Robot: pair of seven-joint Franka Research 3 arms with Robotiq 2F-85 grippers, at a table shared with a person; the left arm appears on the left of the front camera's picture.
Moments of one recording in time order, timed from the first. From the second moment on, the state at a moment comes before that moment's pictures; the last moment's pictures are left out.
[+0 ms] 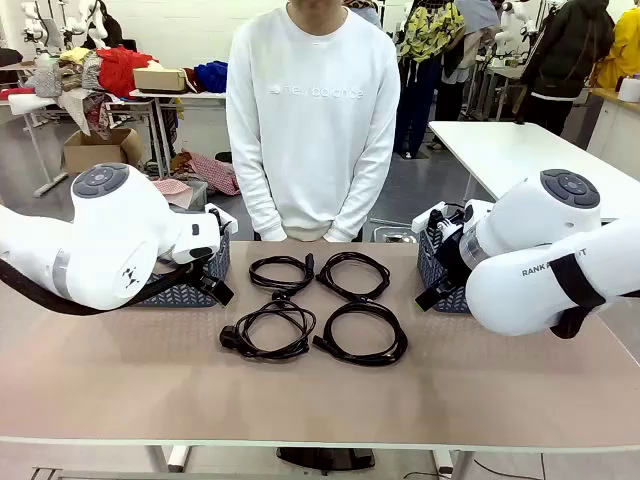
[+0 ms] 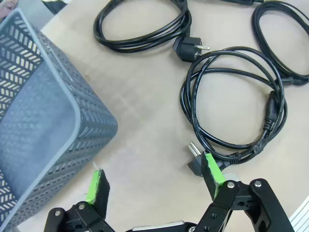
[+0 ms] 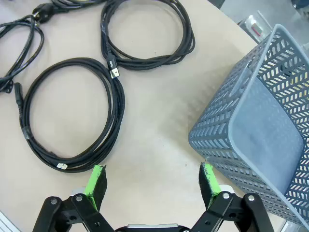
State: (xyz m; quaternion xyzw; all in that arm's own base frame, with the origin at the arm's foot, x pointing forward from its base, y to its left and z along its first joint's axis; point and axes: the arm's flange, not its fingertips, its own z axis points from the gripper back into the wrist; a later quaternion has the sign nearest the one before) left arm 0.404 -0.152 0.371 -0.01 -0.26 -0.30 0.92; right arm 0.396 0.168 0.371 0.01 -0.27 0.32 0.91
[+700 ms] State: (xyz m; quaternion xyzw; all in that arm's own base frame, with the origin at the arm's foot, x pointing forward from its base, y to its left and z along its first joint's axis) left arm 0.404 -0.153 0.371 -0.01 -0.26 -0.30 0.92; right arm 0.396 0.169 0.371 0.01 -0.27 0.32 0.91
